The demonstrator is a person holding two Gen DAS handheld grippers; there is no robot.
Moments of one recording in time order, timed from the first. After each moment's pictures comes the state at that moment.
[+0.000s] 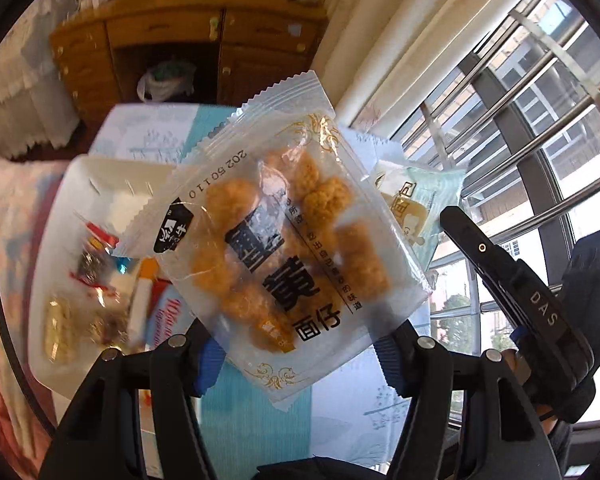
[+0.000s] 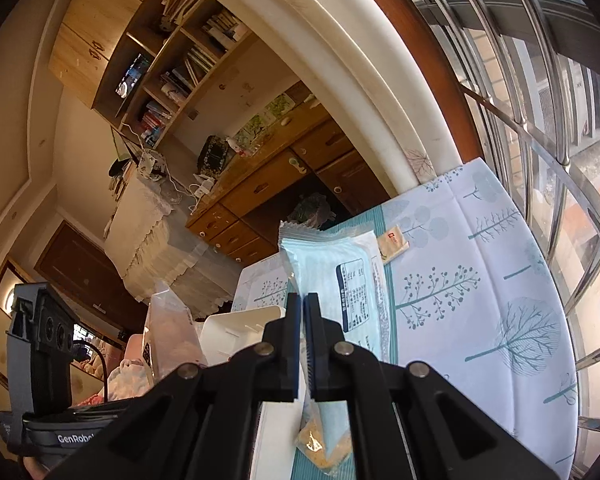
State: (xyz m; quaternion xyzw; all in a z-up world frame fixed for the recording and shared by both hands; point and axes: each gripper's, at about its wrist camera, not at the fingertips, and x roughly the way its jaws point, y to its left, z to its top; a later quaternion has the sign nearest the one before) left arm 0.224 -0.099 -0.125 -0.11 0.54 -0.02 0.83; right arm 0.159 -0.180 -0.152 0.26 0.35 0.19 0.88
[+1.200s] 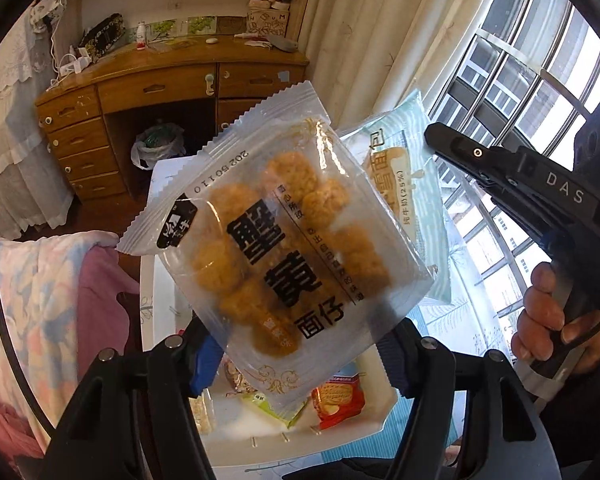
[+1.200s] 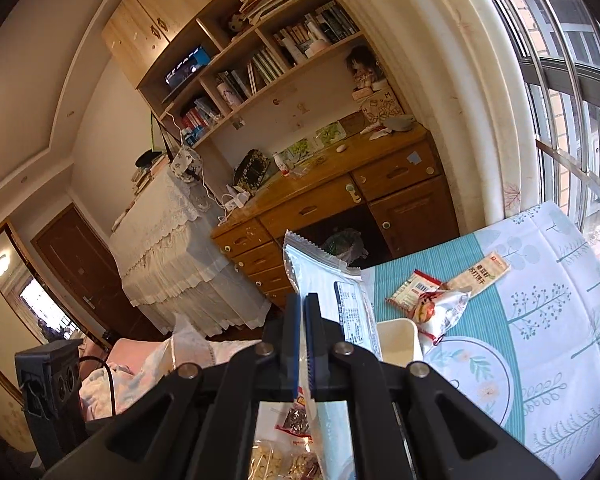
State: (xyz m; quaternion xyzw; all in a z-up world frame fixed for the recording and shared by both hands) left arm 0.159 0.089 -0.108 -0.03 0.47 -0.10 0.88; right arm 0.131 0.018 -0.126 0.20 0.27 0.19 0.92
